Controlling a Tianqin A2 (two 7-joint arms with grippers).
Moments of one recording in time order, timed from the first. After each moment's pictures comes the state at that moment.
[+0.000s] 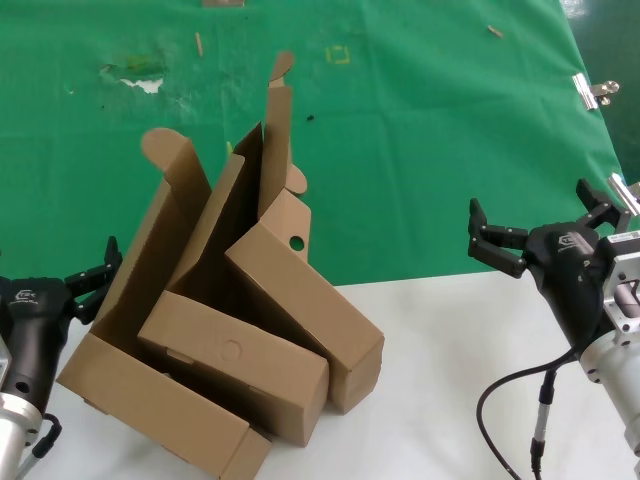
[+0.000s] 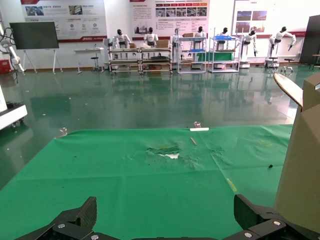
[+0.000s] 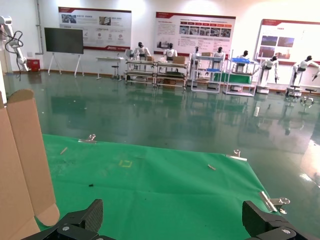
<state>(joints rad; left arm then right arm) 0.00 -0.30 1.60 -1.60 -1.80 0.00 0.00 0.02 0.30 -1.60 1.61 1.75 -0.04 0.03</state>
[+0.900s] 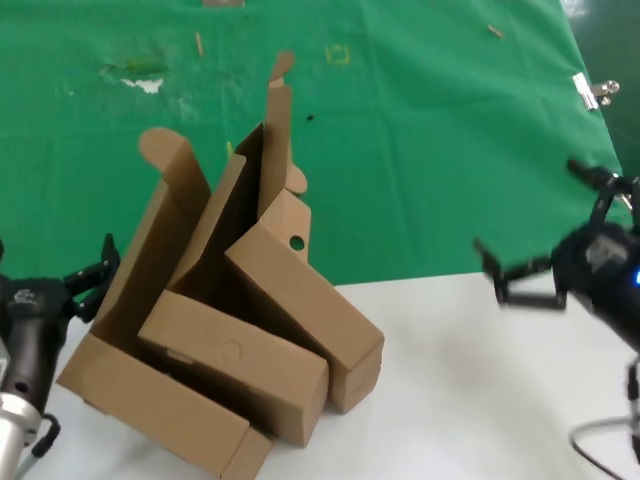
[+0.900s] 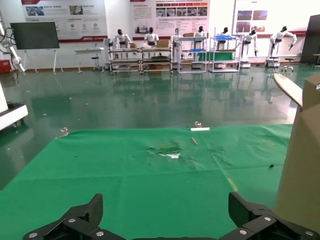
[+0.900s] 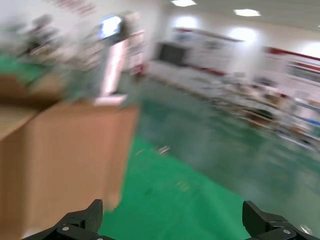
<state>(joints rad) 0.00 -0.30 1.60 -1.60 -1.80 0.00 0.00 -0.06 0.48 -1.37 1.68 1.95 -0.57 -0.26</state>
